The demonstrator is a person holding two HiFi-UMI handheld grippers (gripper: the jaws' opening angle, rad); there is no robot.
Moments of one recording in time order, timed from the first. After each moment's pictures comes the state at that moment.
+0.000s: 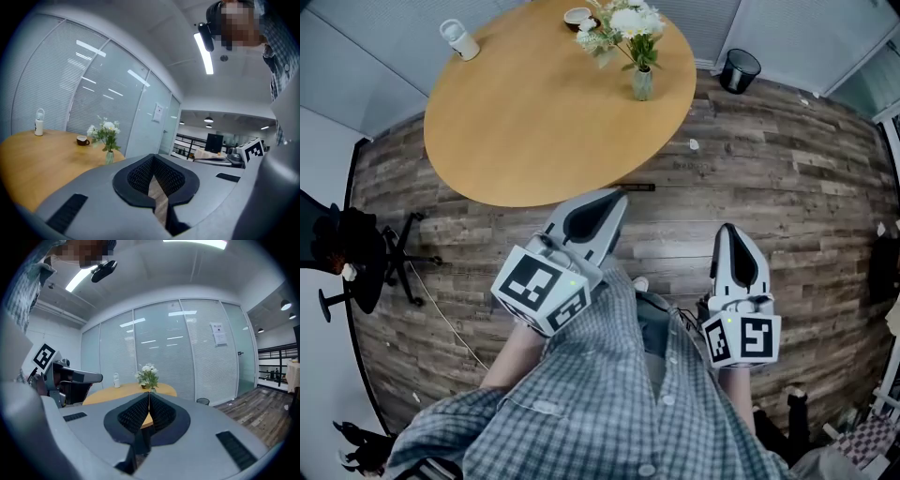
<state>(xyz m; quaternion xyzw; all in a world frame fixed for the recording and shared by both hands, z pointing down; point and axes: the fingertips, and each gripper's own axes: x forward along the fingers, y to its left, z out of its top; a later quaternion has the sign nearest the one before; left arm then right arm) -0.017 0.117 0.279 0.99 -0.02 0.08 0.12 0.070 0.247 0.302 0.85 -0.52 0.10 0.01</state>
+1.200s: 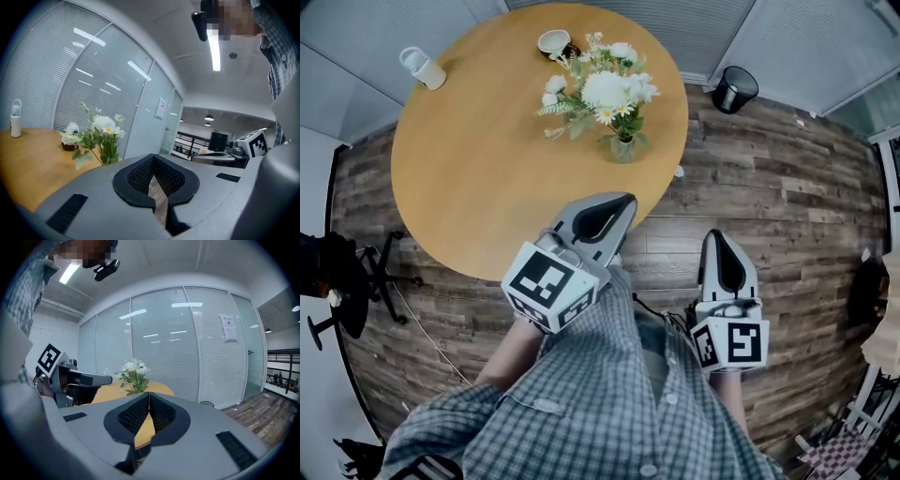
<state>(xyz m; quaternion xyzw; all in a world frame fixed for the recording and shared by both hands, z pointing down) 0.165 -0.006 0.308 0.99 0.00 0.10 0.12 0.228 0.104 0.316 0.83 -0.54 0.12 0.04</state>
